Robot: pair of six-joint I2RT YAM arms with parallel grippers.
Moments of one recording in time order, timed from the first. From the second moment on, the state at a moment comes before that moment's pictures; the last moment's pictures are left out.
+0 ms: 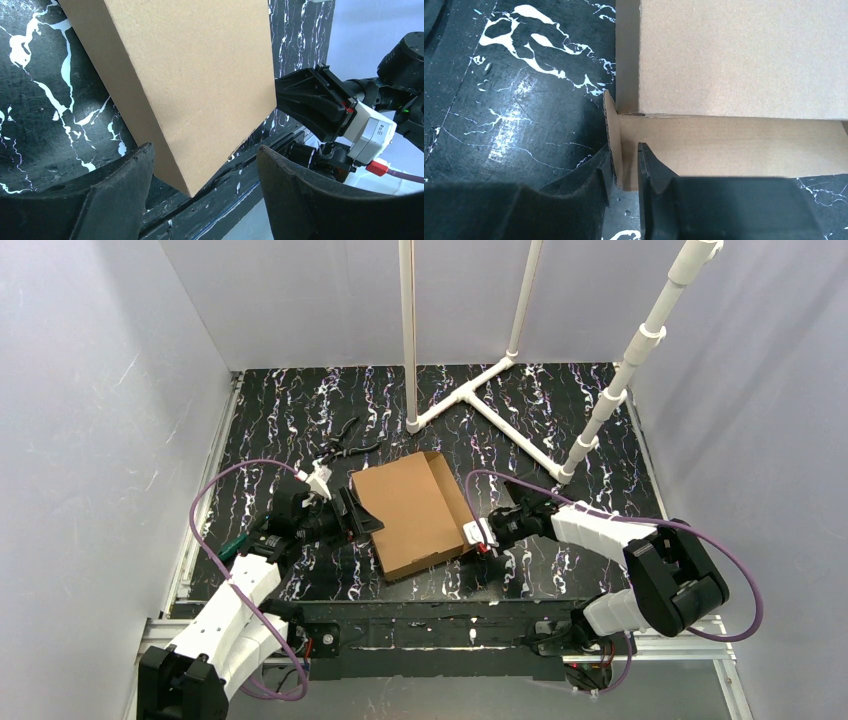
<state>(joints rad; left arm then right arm) -0.27 0.84 0.47 -0.32 0.50 -0.73 0.55 1.39 0.62 -0.34 -0.82 -1.38</state>
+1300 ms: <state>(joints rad) -0.65 1.81 1.20 -0.27 0.55 -0.67 0.55 1.42 0.65 -0.35 -0.85 -1.31</state>
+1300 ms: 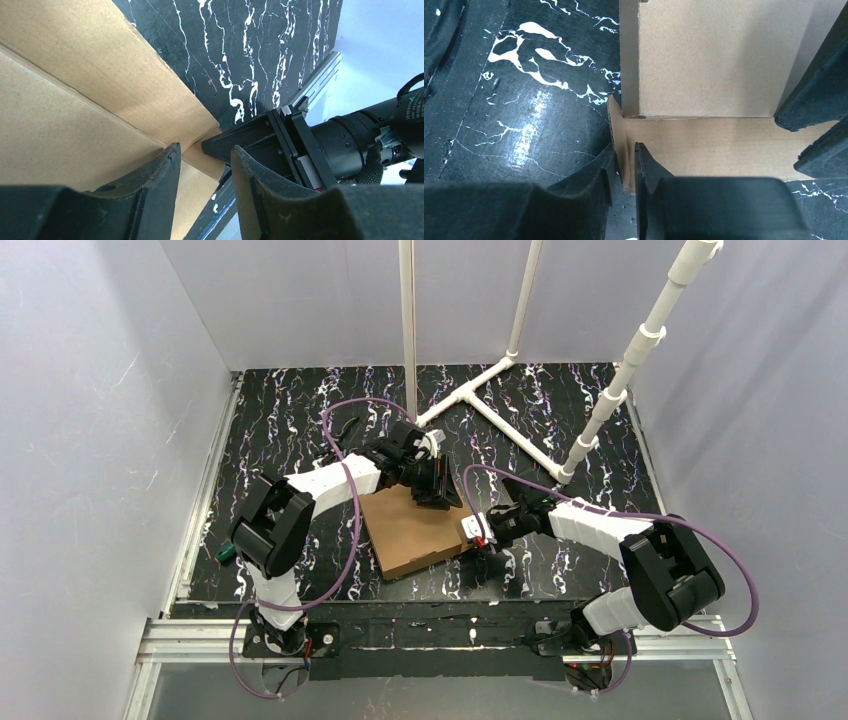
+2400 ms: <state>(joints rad) -0.67 1.87 1.28 -0.38 0.51 -0.63 0.56 1.45 0.68 -0.36 -0.84 -1.25</state>
